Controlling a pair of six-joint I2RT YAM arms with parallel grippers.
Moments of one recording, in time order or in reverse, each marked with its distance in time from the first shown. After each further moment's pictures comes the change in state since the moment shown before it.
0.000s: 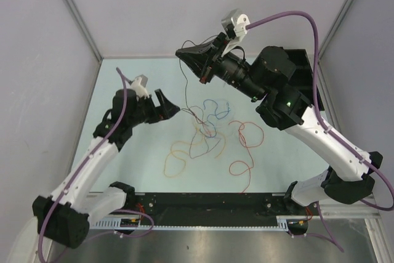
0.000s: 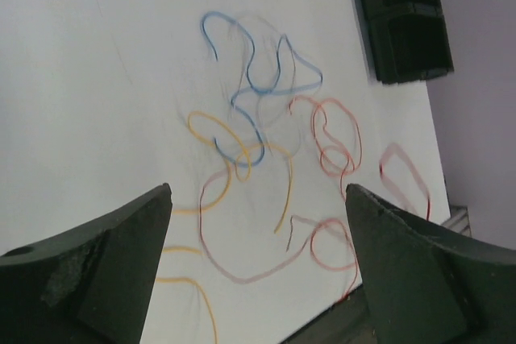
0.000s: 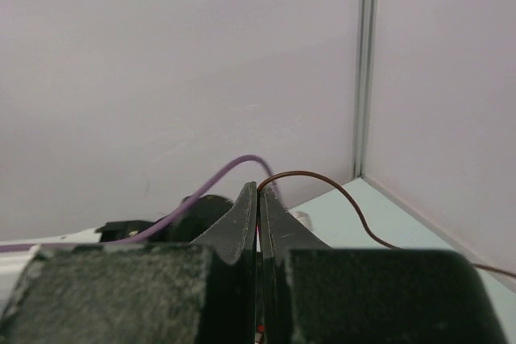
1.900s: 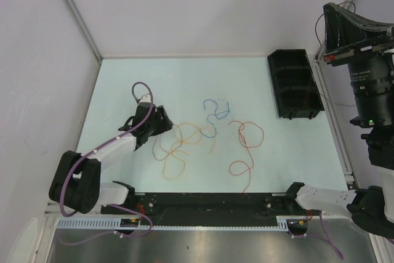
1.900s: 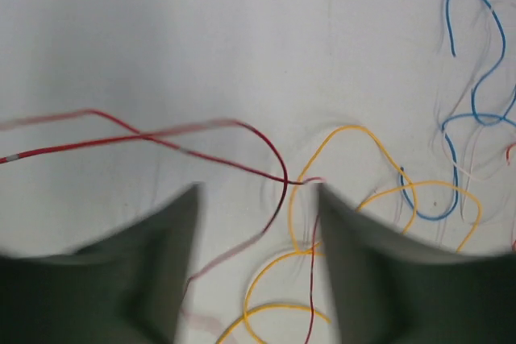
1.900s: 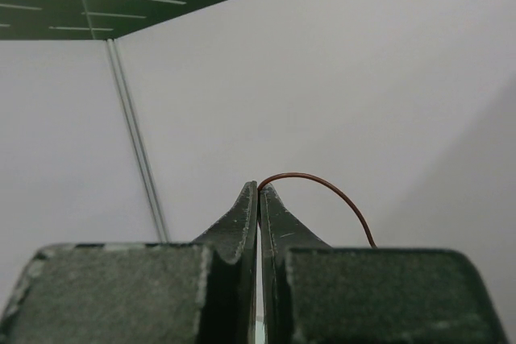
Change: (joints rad) left arm -0.035 0.219 -0.361 0.352 -0.363 -0.051; right arm -0.134 -0.335 0.153 -0.131 0.476 -0.234
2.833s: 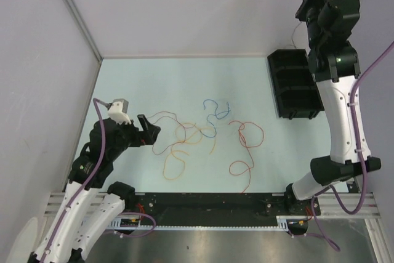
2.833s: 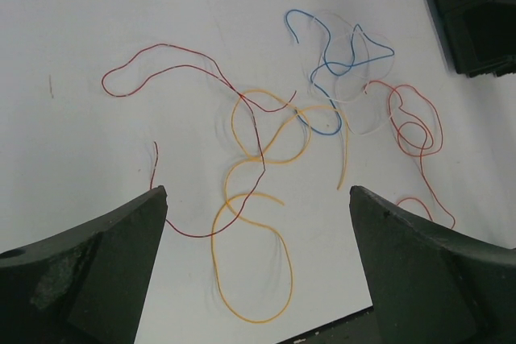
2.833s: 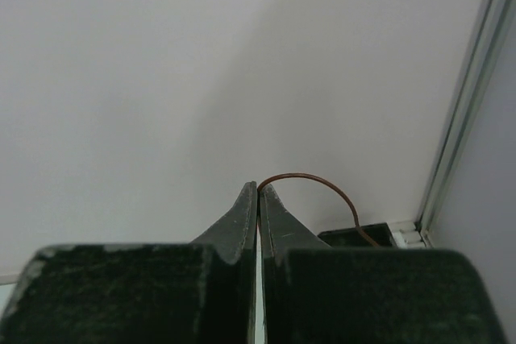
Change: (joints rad) left arm 0.002 -0.731 0.187 -0.632 0.130 0.208; right arm -0.615 0.435 0.126 -0.167 -0.078 0.165
